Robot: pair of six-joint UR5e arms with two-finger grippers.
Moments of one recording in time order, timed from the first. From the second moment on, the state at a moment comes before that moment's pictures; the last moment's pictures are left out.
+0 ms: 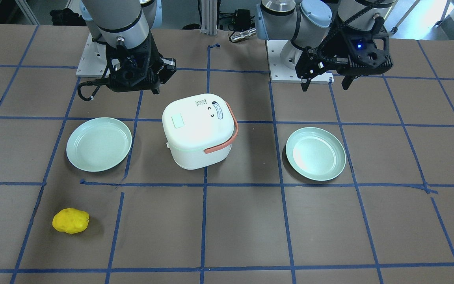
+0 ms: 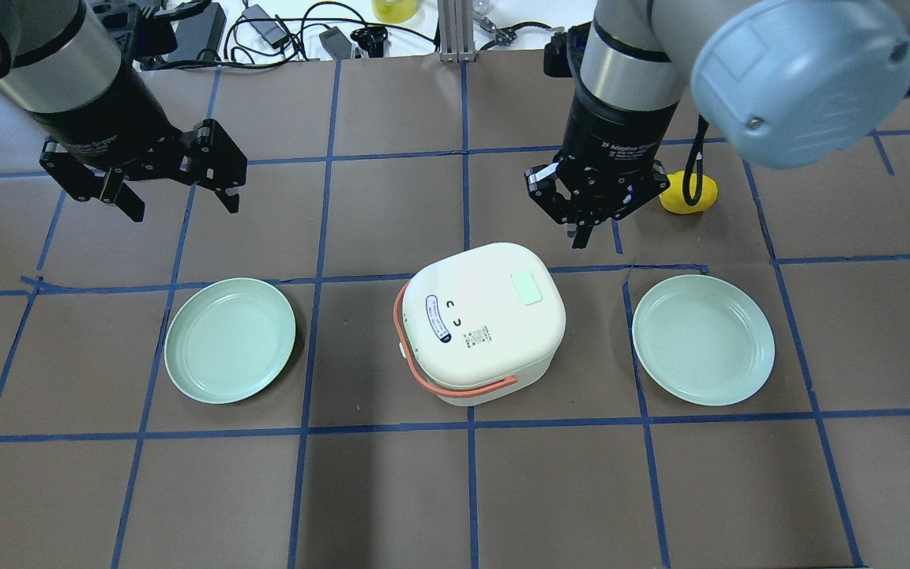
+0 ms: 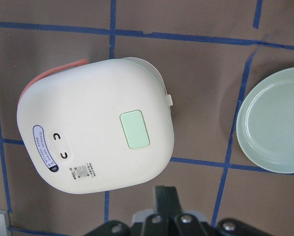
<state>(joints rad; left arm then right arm) -1.55 -1.49 -1.59 -1.62 1.59 -0.05 1.79 -1.50 1.52 -1.46 -1.46 0.11</state>
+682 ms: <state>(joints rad) -1.55 -1.49 -1.59 -1.62 1.59 -0.05 1.83 -1.45 1.66 -1.67 -1.46 0.11</state>
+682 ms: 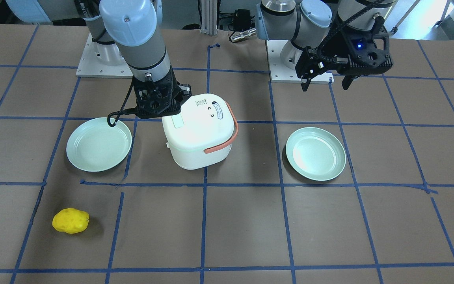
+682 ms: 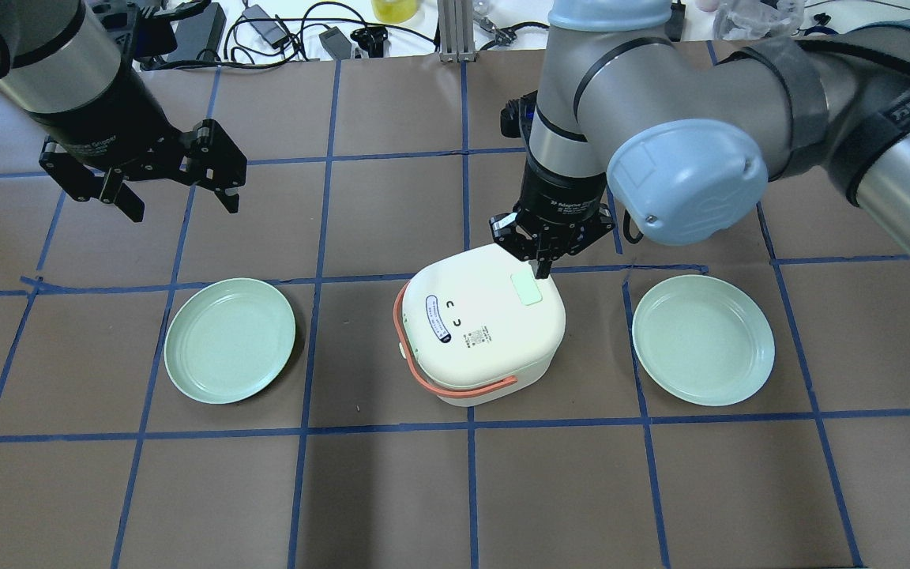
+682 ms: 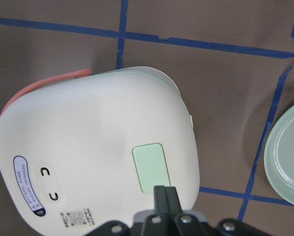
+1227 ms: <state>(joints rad) -1.55 -1.49 -1.59 -1.62 1.59 -0.05 1.84 -1.43 1.68 -1.70 -1.45 0.11</state>
